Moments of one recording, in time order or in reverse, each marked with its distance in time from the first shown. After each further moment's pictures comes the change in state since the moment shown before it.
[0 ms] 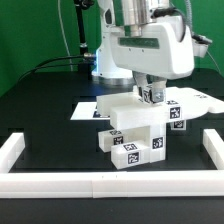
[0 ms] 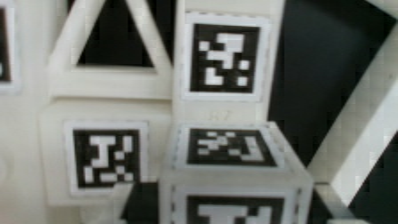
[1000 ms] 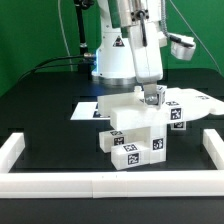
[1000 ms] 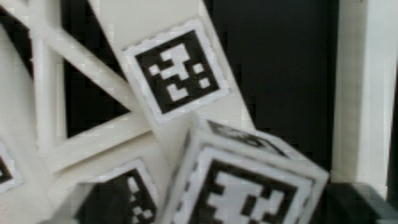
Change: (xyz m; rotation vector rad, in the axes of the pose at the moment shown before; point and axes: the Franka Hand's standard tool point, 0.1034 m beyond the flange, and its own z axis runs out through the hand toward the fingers) arm -0.001 -0.001 0.001 0.029 -0.028 0.333
